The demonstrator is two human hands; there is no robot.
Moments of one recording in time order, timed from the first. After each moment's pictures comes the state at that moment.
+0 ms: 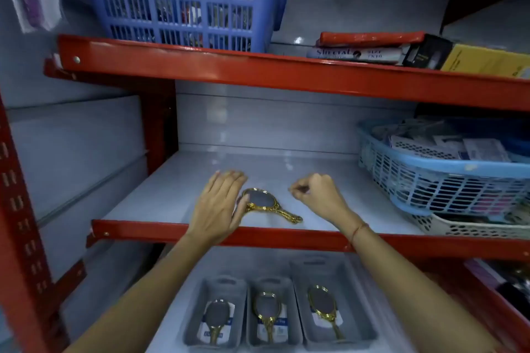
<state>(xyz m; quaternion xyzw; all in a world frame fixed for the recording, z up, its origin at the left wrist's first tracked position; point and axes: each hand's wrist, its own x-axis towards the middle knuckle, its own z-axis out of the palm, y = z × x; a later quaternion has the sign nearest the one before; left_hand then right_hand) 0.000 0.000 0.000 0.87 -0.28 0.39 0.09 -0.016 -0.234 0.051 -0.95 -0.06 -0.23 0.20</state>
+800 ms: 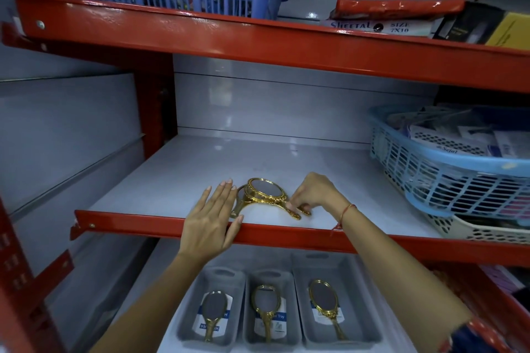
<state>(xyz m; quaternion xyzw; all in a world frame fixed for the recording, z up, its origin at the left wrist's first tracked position) 0.015 0.001 -0.056 0.90 -0.20 0.37 0.04 0.048 -0.238 0.031 -0.97 0.06 0.02 0.25</state>
